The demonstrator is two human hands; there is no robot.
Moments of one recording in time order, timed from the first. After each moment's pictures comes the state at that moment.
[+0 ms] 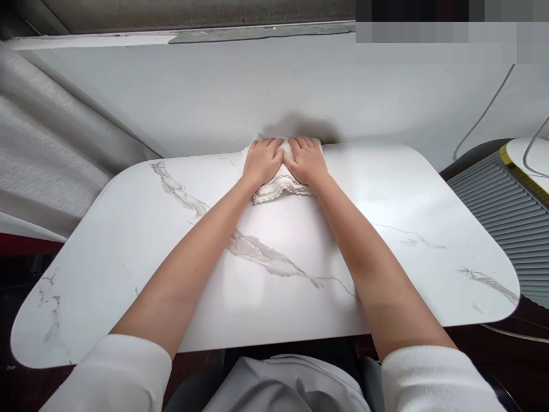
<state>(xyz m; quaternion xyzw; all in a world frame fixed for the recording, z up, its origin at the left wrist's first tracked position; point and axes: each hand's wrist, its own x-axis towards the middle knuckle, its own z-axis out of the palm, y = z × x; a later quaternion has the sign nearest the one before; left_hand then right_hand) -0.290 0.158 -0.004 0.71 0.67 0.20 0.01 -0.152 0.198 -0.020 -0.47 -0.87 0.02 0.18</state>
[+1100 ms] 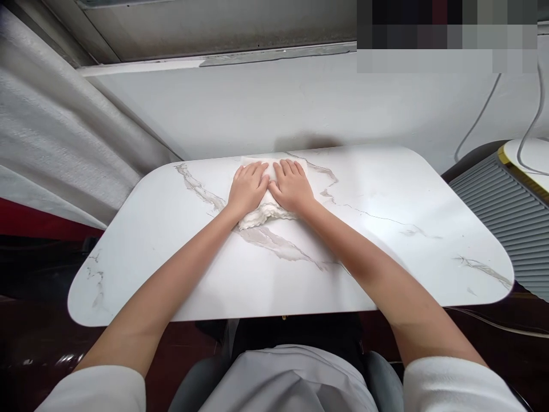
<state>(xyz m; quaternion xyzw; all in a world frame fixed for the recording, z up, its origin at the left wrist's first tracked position) -0.318 0.063 -0.004 0.69 0.70 0.18 -0.01 -0.181 0.107 -0.018 -0.43 -0.89 0.02 0.18</state>
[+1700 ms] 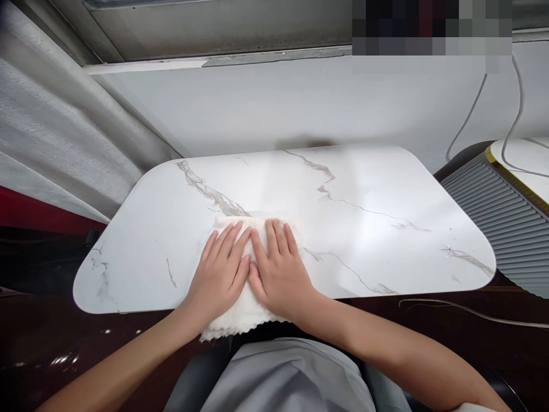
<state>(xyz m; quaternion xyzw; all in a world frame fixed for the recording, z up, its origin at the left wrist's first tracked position) -0.302 -0.134 -0.006 0.75 0.65 0.15 -0.06 -0.146 -0.087 -0.016 -0.34 -0.91 0.00 0.23</state>
